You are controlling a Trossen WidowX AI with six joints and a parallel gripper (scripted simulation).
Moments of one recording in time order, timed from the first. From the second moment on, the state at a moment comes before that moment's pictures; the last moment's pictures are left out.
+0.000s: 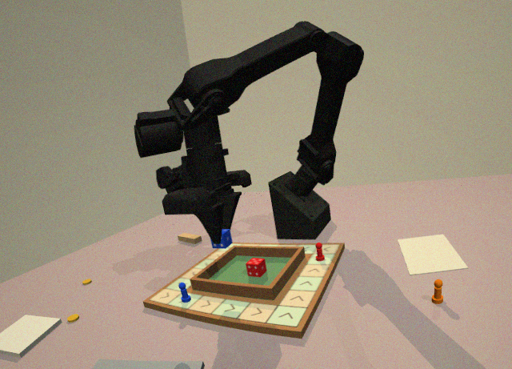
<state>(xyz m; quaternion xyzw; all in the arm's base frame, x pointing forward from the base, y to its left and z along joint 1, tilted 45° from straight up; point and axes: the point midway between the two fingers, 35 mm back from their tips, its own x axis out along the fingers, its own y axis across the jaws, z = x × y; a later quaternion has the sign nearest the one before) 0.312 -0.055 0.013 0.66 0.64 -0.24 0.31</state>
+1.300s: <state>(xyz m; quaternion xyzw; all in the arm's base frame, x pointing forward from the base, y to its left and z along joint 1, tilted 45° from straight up) 0.295 -0.052 -0.003 0.49 0.48 -0.53 0.49</state>
